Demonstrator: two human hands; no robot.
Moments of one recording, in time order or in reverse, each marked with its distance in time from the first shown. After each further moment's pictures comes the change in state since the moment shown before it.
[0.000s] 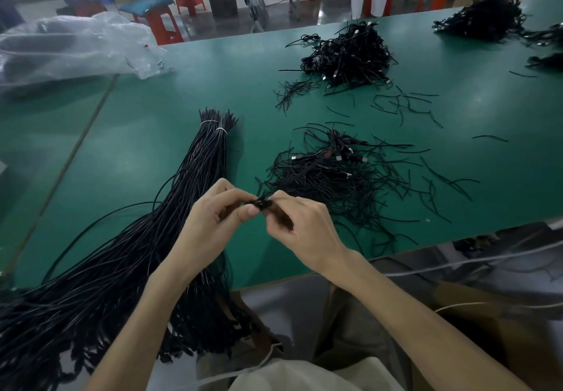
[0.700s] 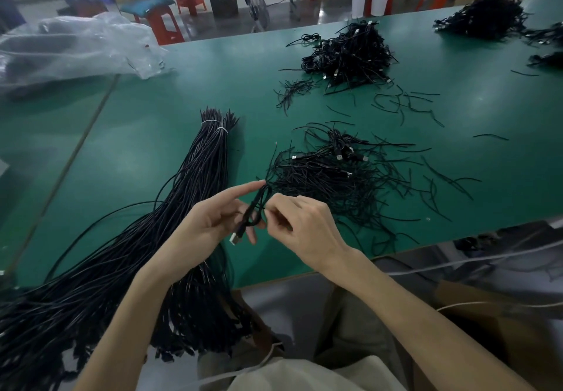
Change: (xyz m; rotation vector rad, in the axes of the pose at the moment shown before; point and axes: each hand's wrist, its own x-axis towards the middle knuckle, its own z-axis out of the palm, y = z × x) left_hand -0.008 -0.003 -0.011 -0.354 -0.239 -0.065; right_hand -0.002 0.004 0.004 -0.125 0.066 -0.121
